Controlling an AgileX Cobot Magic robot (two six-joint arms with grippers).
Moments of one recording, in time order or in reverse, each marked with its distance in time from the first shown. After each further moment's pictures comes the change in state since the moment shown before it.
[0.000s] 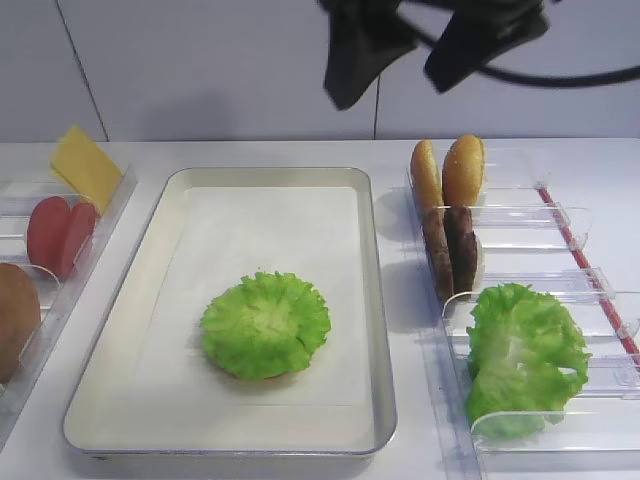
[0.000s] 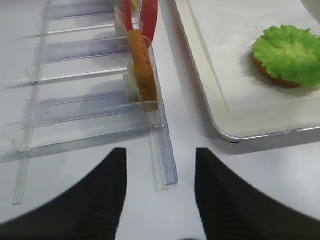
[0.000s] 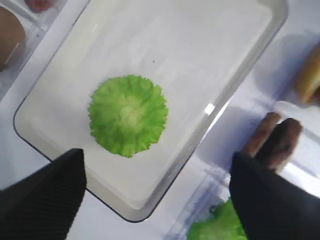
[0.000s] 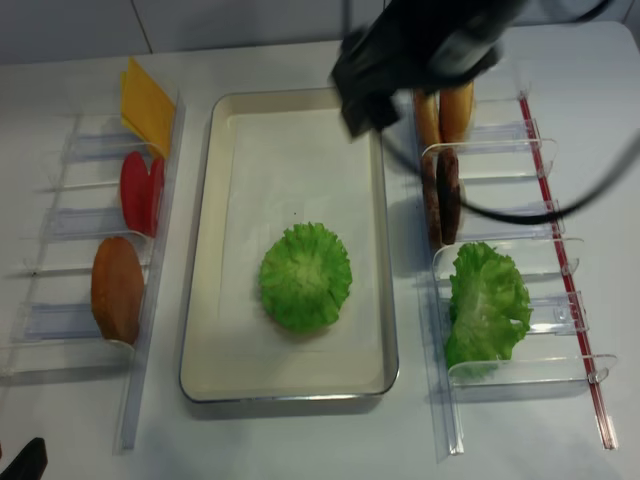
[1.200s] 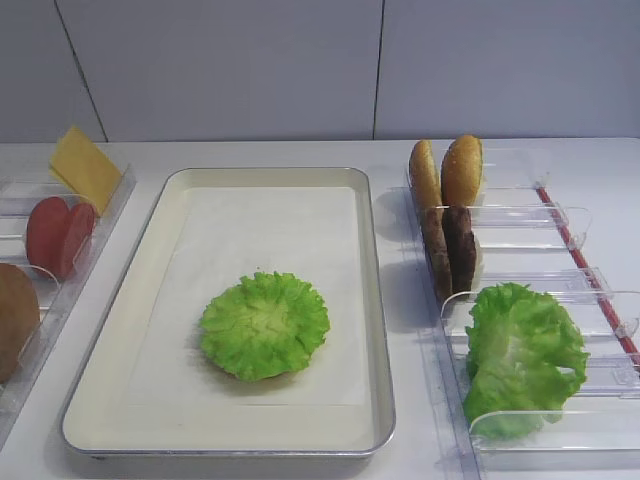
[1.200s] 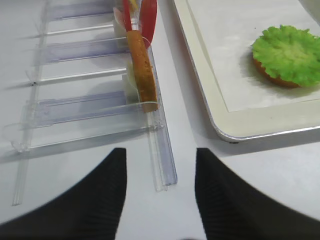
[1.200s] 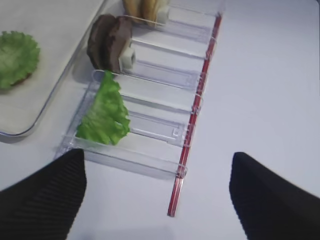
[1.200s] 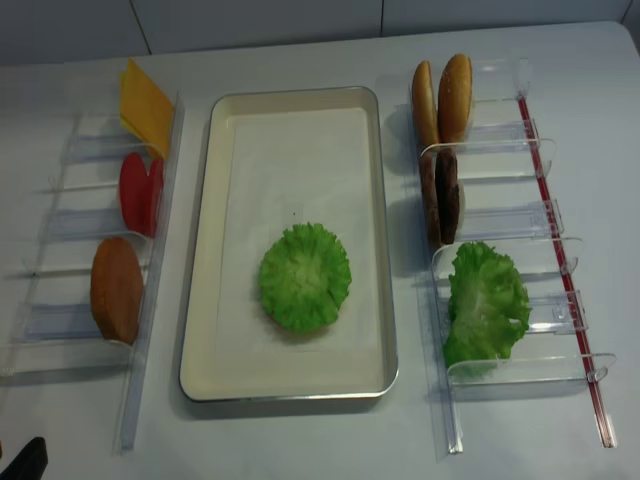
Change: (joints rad) left arm 0.000 0.000 0.000 0.000 0.000 0.000; right arm -0.374 -1.117 0.808 -0.143 0.026 -0.028
